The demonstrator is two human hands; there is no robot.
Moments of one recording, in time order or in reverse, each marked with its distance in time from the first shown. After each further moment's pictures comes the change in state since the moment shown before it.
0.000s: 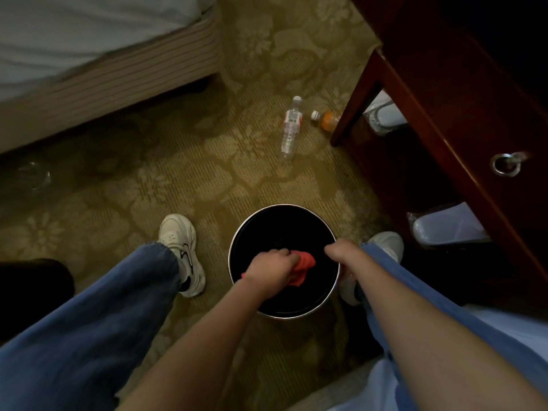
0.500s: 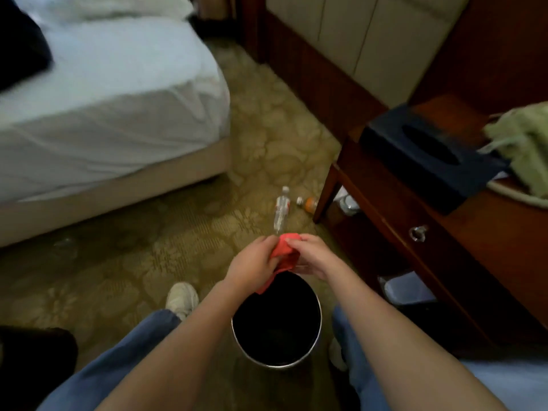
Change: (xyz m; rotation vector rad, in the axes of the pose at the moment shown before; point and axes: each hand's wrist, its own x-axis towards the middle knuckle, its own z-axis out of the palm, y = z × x) left_hand -0.058 0.014 -0.160 -0.363 0.509 -0.054; right_hand -0.159 -0.071 -0.068 0.743 -0.009 -0.498
